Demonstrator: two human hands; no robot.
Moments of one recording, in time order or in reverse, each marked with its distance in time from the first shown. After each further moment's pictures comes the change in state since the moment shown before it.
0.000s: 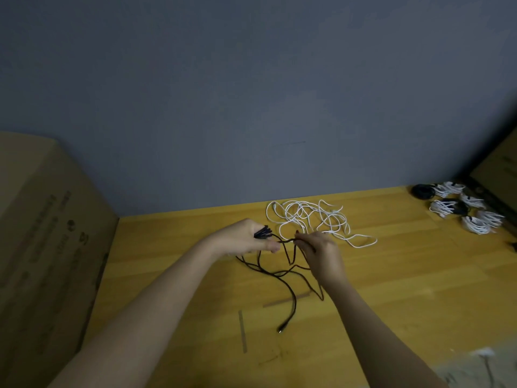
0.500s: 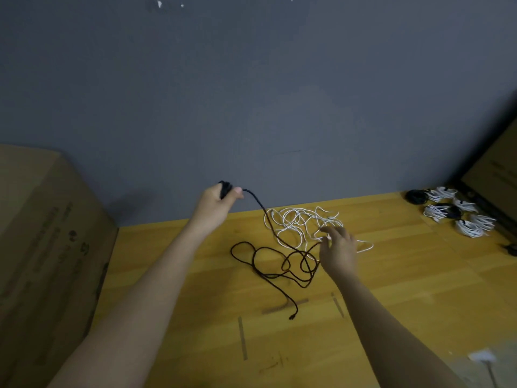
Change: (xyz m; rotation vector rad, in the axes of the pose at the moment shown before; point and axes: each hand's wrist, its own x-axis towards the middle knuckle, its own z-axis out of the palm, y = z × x) left_hand -0.014 0.015 -0.048 -0.100 0.714 0.034; right_hand 0.012 0.018 -0.023 -0.141 0.040 0.360
